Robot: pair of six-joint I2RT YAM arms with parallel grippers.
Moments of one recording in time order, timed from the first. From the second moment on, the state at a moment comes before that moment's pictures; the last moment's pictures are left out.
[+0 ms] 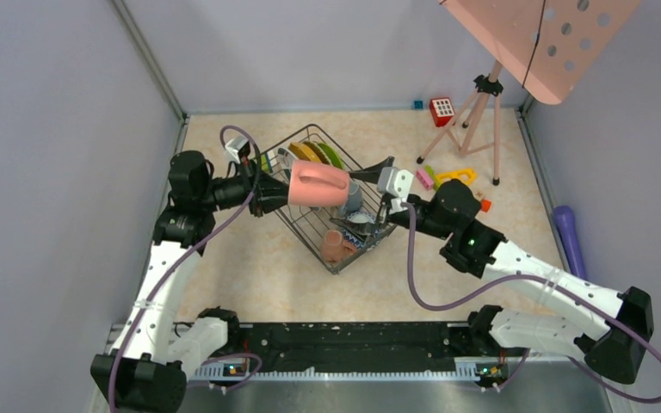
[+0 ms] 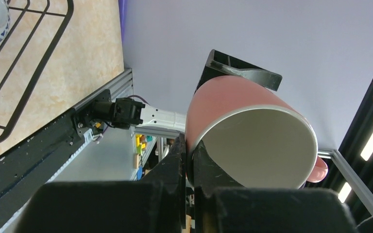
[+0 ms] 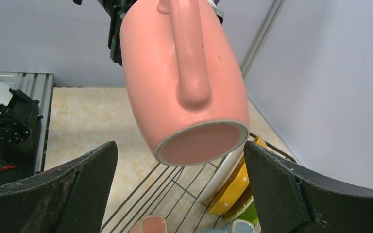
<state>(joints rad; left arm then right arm) -0.12 0.96 0.98 -0.24 1.06 -1.36 0.89 1.03 0.87 0.31 -0.36 -0.24</state>
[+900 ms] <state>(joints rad) -0.18 0.98 0.94 -0.20 1.10 -1.33 0.87 1.12 0.96 0.25 -0.50 -0.20</state>
